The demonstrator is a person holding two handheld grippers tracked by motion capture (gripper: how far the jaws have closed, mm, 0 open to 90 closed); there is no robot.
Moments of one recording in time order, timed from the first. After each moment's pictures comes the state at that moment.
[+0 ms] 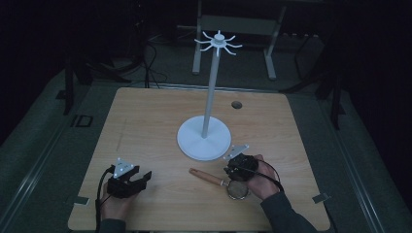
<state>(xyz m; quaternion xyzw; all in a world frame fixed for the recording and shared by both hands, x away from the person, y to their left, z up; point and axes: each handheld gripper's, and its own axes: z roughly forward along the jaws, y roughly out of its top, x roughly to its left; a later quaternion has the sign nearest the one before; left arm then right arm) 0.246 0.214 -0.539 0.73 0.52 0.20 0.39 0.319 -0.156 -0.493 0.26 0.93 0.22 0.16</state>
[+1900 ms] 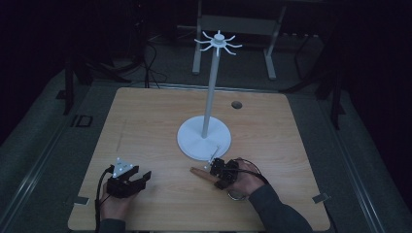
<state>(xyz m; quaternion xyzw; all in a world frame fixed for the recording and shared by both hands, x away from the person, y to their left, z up) 0.246 0.216 -0.539 0.73 0.52 0.20 0.39 0.329 -0.109 -0.521 0.20 0.98 0.09 0.02</state>
